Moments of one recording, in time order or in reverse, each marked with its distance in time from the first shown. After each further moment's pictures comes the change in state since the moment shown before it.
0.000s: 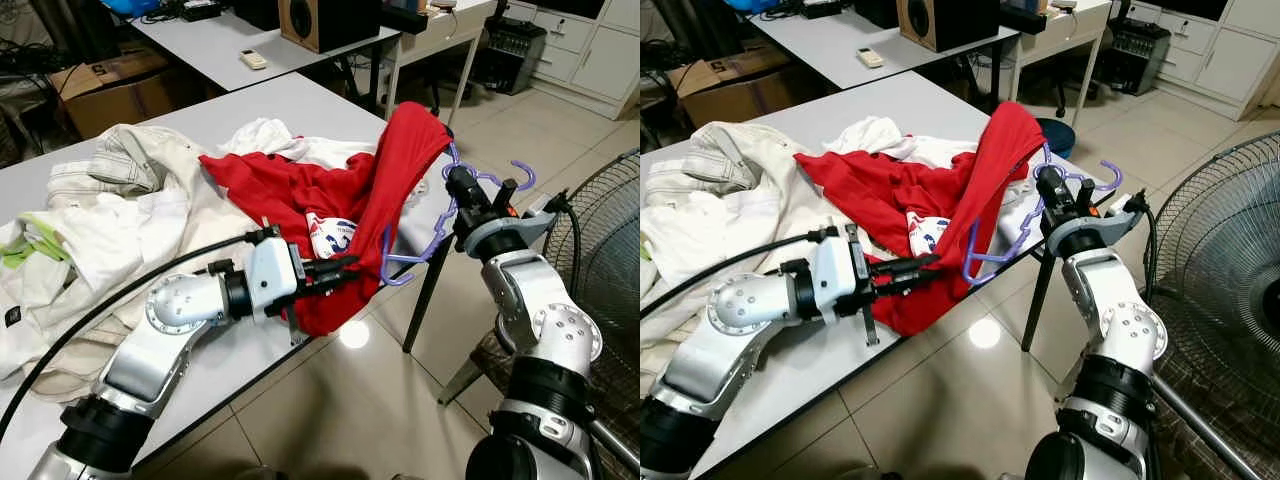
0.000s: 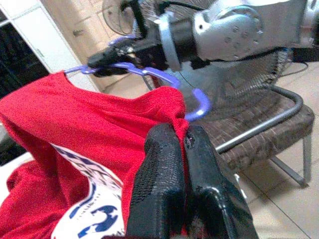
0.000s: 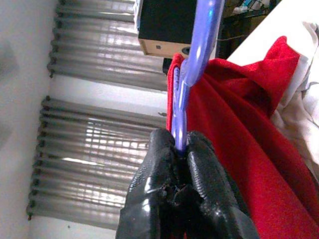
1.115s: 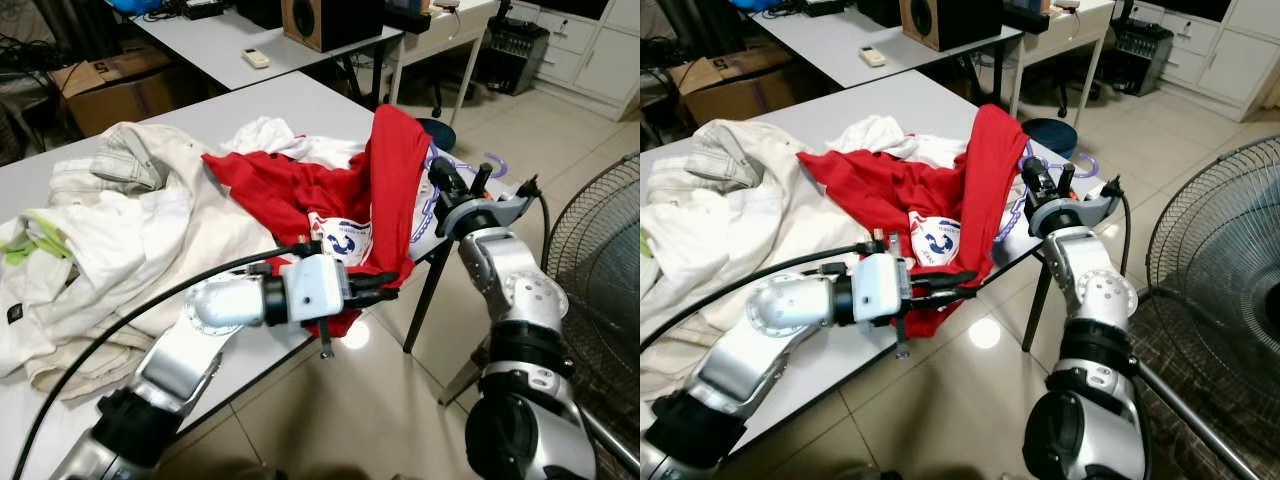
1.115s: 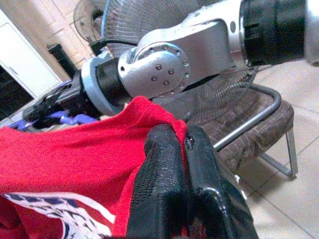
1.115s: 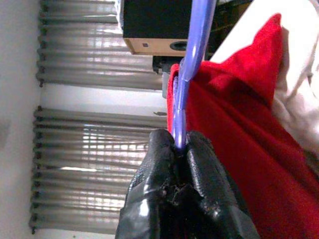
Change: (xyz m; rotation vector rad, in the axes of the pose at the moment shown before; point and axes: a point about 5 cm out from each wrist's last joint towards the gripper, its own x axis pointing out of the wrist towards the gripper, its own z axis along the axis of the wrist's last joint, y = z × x) left arm 0.039 -0.012 0.011 0.077 -0.019 -0.124; right arm 0.035 -0.009 -0.016 0.094 -0.003 -0.060
